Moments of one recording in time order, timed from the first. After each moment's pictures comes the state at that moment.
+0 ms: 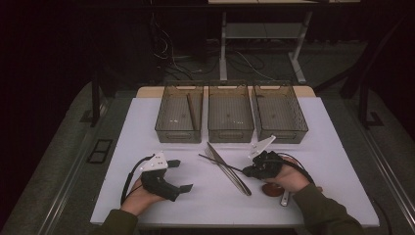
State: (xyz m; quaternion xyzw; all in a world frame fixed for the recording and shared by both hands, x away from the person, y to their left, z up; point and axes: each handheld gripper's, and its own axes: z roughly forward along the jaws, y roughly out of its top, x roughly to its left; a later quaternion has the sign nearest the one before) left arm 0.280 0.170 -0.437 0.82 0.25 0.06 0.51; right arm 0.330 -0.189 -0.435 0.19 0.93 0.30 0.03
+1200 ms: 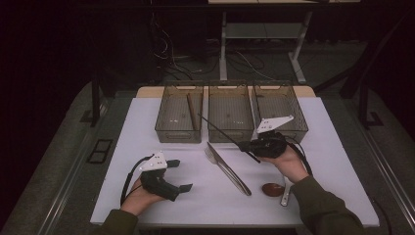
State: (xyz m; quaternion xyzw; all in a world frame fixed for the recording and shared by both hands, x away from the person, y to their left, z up) left arm 0.280 0.171 -0.437 0.82 0.25 0.05 0.51; right arm 0.353 -0.194 -0.385 0.26 0.85 0.45 0.06
